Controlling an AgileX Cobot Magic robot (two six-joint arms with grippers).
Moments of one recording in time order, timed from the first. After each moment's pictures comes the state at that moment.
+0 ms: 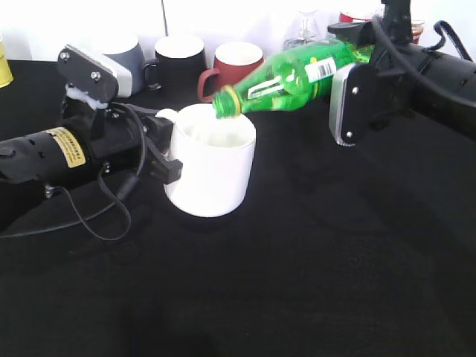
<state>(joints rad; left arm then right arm) -0.53 1.68 -0.63 0.28 -0.74 -0.12 0.33 1.67 -0.75 -0.29 -0.75 -1.36</state>
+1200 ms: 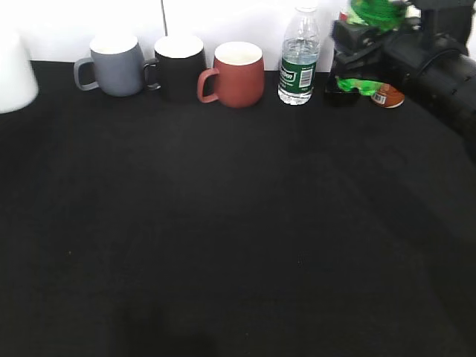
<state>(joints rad) 0.13 1.88 -0.77 -0.08 -1.02 0.08 0.33 1.71 -0.75 -0.07 -0.90 0.06</state>
